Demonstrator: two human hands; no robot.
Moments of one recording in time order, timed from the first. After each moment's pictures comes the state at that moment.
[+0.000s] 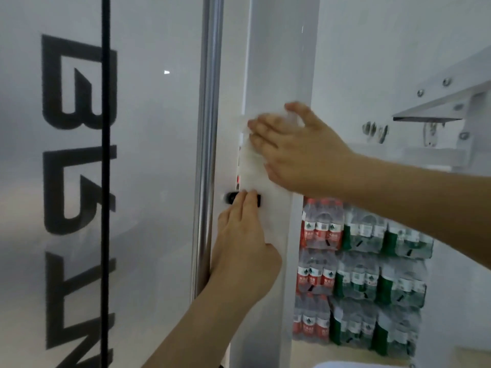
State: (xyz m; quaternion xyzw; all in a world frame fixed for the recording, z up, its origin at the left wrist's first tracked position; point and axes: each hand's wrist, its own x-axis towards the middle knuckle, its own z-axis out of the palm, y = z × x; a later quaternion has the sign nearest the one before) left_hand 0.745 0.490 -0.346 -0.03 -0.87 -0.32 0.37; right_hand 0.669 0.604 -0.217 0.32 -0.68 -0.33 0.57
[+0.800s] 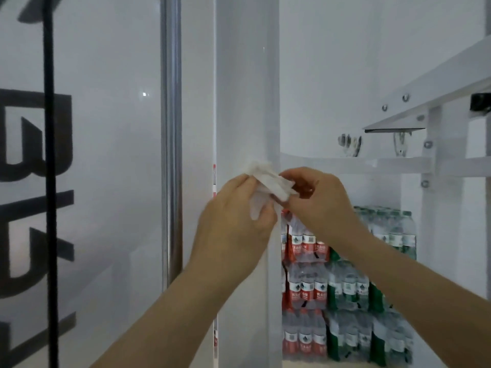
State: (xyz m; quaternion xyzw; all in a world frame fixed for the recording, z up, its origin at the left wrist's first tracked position) left_hand 0.743 0.502 -0.285 -0.14 -0.81 -0.26 0.50; right_hand 0.670 0.640 -0.270 0.36 -0.71 0.48 0.37
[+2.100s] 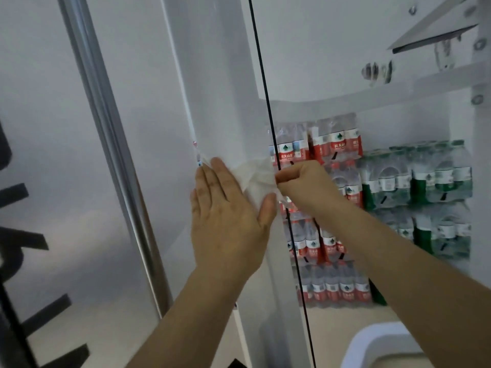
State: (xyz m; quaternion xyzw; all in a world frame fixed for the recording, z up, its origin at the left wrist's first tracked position) left_hand 0.696 0.507 -0.341 0.08 -0.88 -0.02 0.46; right_hand 0.620 0.629 -0.314 0.27 -0.73 0.61 0.15
